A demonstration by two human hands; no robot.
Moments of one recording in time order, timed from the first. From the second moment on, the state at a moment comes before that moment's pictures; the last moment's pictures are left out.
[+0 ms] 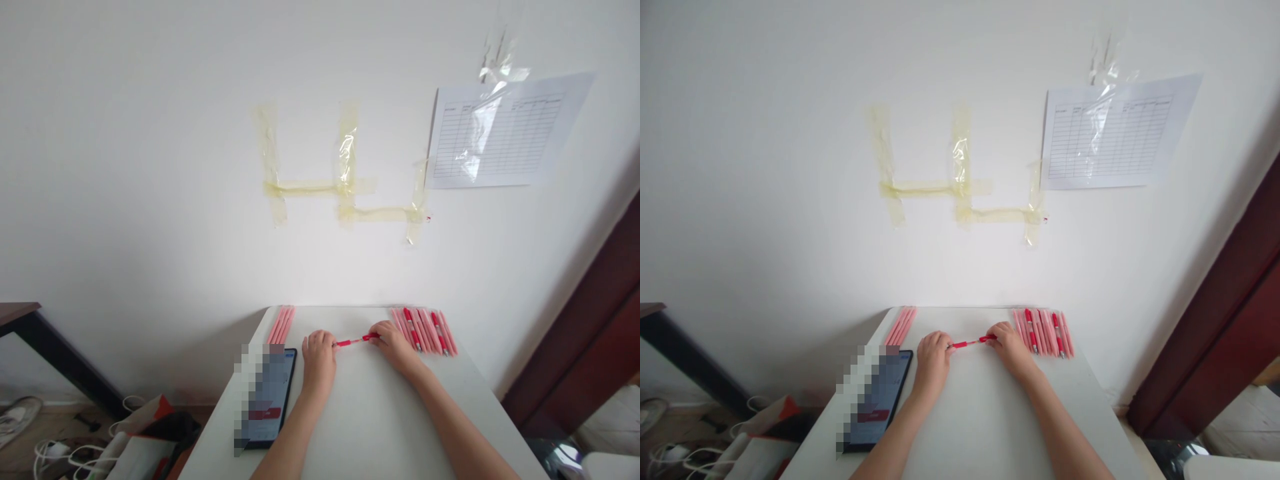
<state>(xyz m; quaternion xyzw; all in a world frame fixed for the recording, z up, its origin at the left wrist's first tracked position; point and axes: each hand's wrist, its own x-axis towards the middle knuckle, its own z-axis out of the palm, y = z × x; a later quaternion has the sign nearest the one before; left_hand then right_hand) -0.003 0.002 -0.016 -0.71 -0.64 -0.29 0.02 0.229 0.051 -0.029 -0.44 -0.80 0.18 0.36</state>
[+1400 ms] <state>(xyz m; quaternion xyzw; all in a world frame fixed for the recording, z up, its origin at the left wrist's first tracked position) 0.000 -0.001 -0.008 -0.68 -0.66 -0.32 -0.01 0.237 0.060 -0.034 -0.42 -0.80 0.09 0.42</state>
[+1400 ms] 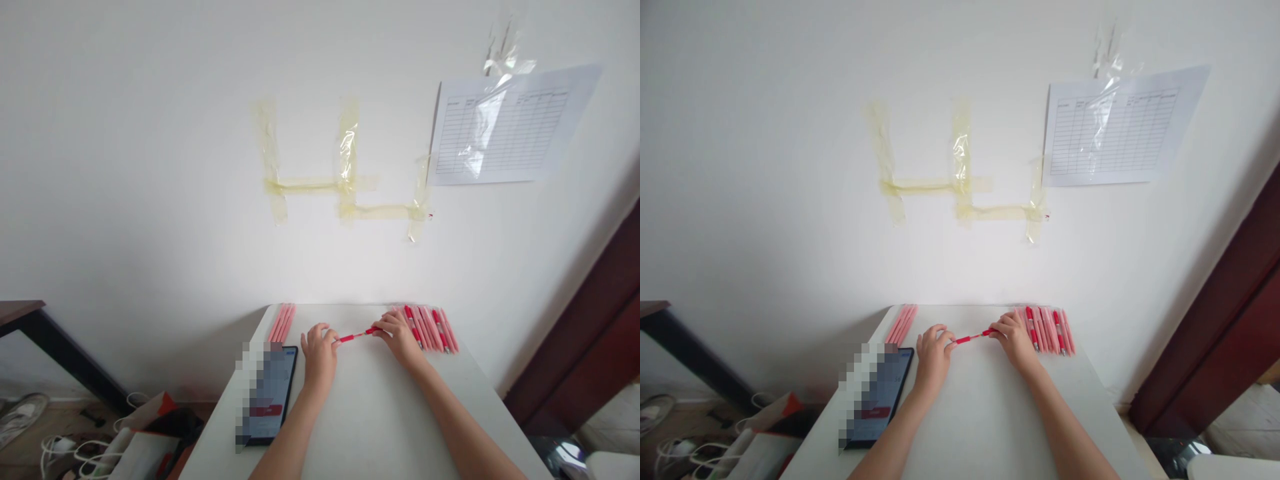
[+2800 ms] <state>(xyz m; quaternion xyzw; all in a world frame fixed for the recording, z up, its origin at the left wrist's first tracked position) 0.000 -0.001 -0.013 -0.68 -0.65 -0.34 -0.02 0.243 0.062 -0.035 -0.42 -0.79 0.09 0.43</state>
